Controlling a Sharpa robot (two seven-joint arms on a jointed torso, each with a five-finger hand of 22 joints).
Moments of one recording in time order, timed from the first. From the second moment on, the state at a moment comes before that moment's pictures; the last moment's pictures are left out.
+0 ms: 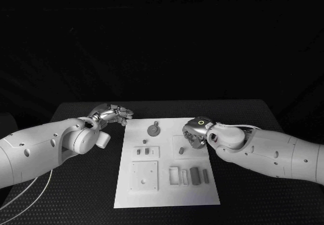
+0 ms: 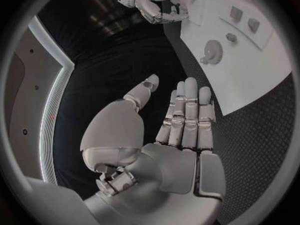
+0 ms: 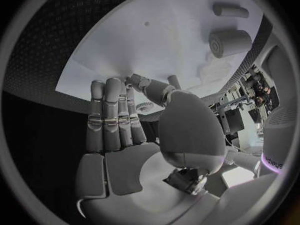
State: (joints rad) left arm 1.24 -0.80 -0.13 1.28 -0.24 -0.23 0.15; left_hand 1.02 -0.10 0.47 -0.26 0.14 0.84 0.19 0.28 0.53 1.19 0.11 0.07 0.27 1.00 0.02 0.87 0.44 0.03 0.77 -0.08 0.74 1.25; right arm 1.18 -0.68 -0.20 1.32 -1.88 -0.27 -0.16; right_hand 1.20 -0.28 0.87 -0.19 0.05 0.99 0.12 0.40 0.44 1.25 0.07 0.22 0.14 1.26 -0.04 0.77 0.76 0.25 1.10 0.06 0.61 1.28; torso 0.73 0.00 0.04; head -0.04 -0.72
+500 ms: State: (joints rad) left arm 1.24 -0.80 -0.13 1.28 -0.25 -0.23 0.15; left_hand 1.02 -0.10 0.47 -0.26 0.14 0.84 0.19 0.28 0.53 1.19 0.11 0.07 0.27 1.00 0.02 0.87 0.44 0.04 0.77 -0.08 0.74 1.25; right arm 1.17 -0.69 -0.21 1.32 -1.90 -0.33 -0.18; right_hand 1.20 -0.27 0.91 -0.18 0.05 1.06 0.09 0.42 0.45 1.32 0.04 0.23 0.15 1.29 -0.07 0.82 0.82 0.24 1.15 0.02 0.67 1.31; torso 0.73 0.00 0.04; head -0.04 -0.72
